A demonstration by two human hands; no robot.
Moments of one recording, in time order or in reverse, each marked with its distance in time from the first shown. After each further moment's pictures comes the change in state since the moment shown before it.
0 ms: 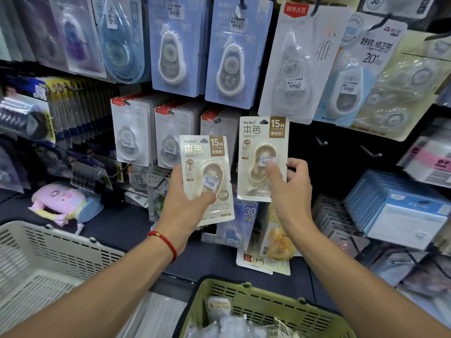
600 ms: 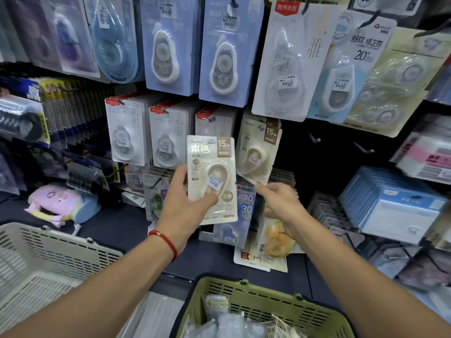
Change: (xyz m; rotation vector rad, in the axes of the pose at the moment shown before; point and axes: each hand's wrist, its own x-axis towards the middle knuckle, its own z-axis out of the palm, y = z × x) left_hand -0.002 -0.003 0.009 0.031 -0.015 -0.001; right_hand 0.016 0.044 -0.004 -0.174 -0.284 0.425
